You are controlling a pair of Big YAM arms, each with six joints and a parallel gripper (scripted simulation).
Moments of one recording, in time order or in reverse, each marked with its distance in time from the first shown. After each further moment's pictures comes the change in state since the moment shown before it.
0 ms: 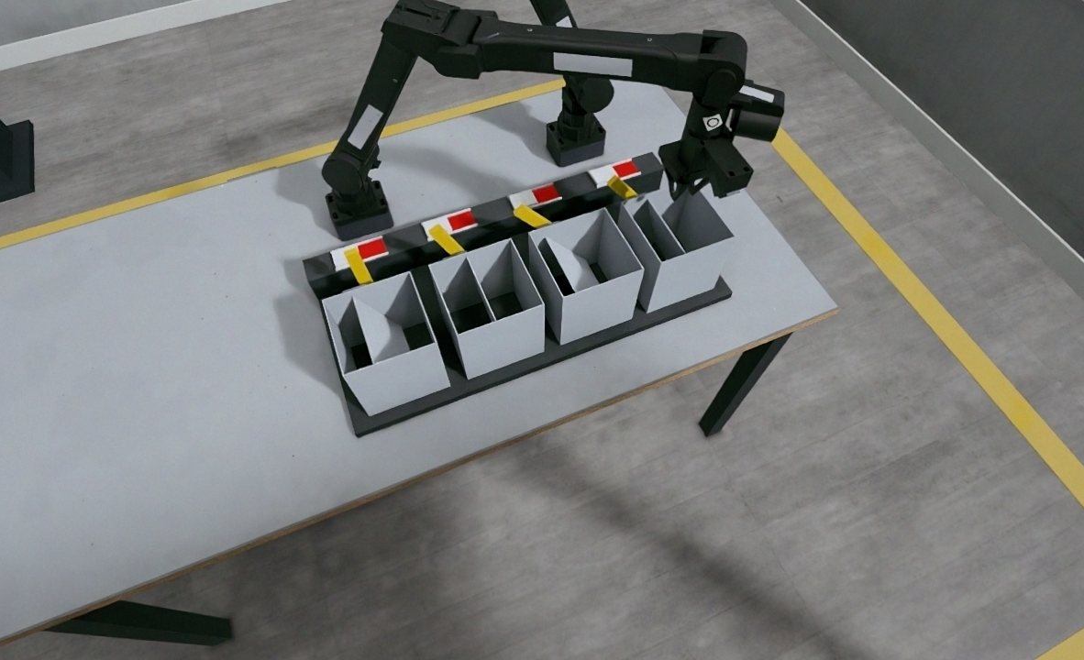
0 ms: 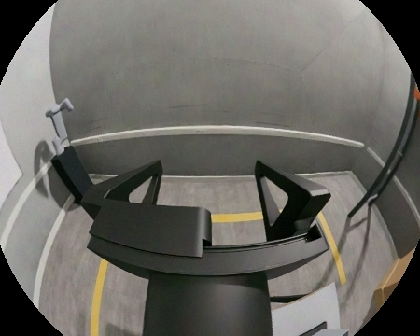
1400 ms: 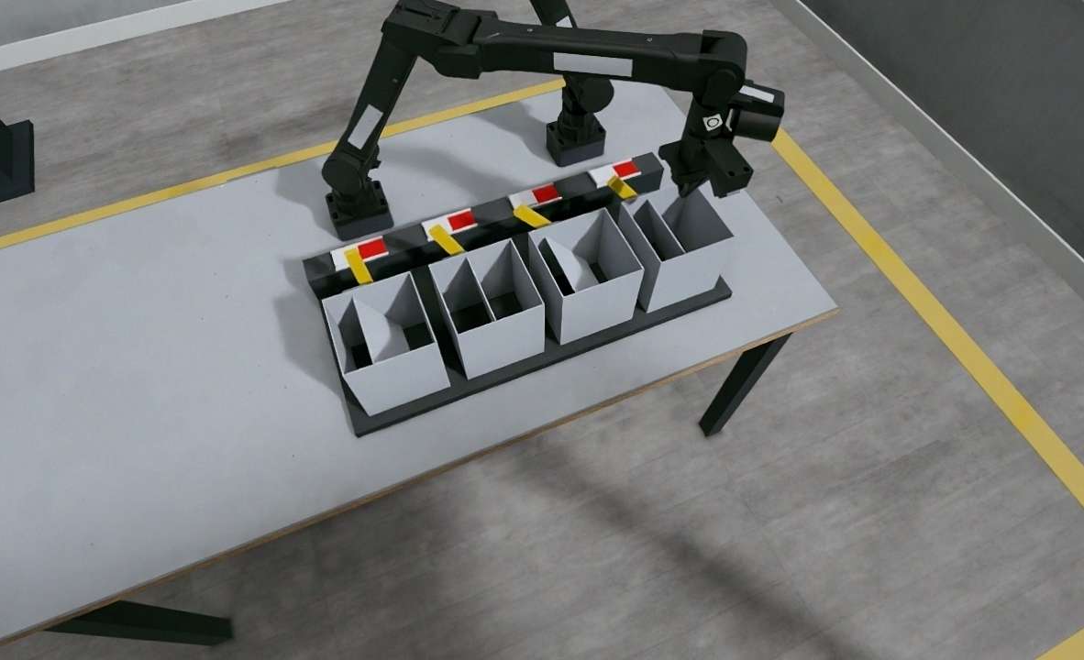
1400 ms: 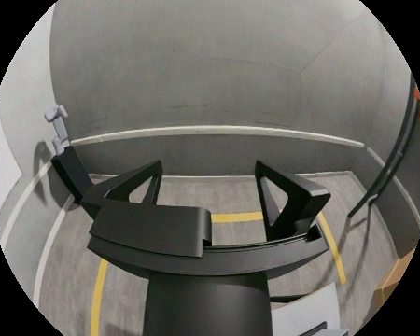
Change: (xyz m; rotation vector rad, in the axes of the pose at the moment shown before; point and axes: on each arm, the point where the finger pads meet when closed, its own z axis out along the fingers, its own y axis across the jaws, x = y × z) left arm 0.000 0.000 0.000 0.000 0.000 0.000; right arm 0.000 0.000 0.000 0.000 0.000 0.000
